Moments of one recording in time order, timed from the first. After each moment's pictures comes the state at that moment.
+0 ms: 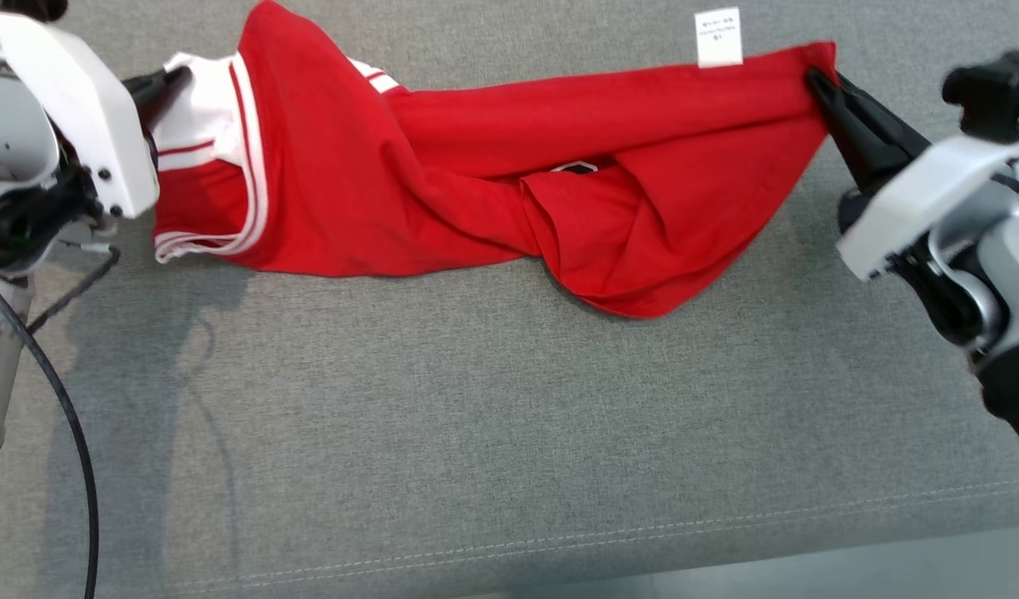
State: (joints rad) left arm -0.98 0.47 -0.40 0.51 -0.81 -0.13 0.64; right arm -0.94 -0.44 0.72 0.57 0.80 0.13 -0.10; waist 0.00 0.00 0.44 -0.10
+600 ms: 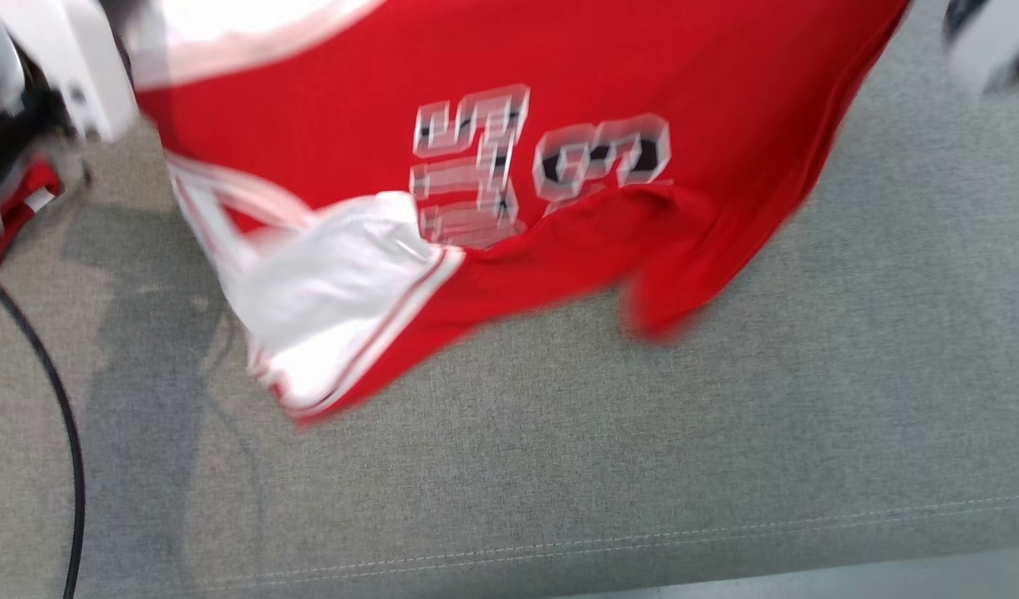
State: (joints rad) left arm -1.03 0.52 -0.43 0.39 -0.81 -0.05 0.64; right arm -1.09 -0.50 0.52 0.41 0.80 0.13 0.28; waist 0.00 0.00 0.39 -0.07
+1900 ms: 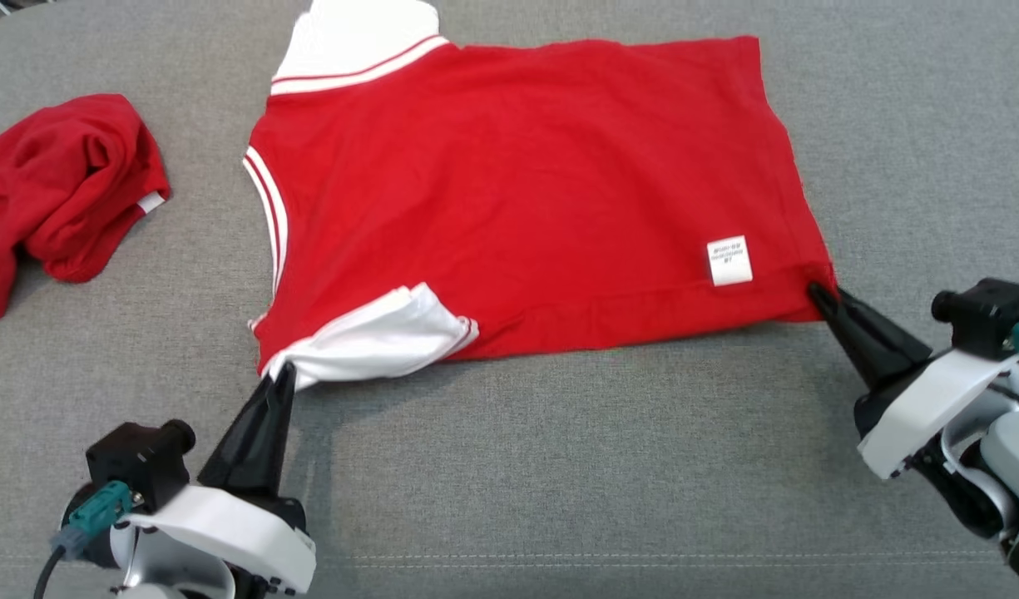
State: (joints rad) left arm -0.09 0.49 -0.44 -0.18 -0.70 0.30 -0.05; right arm -0.60 -0.63 0.84 0.38 0.87 0.13 -0.24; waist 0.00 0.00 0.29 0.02
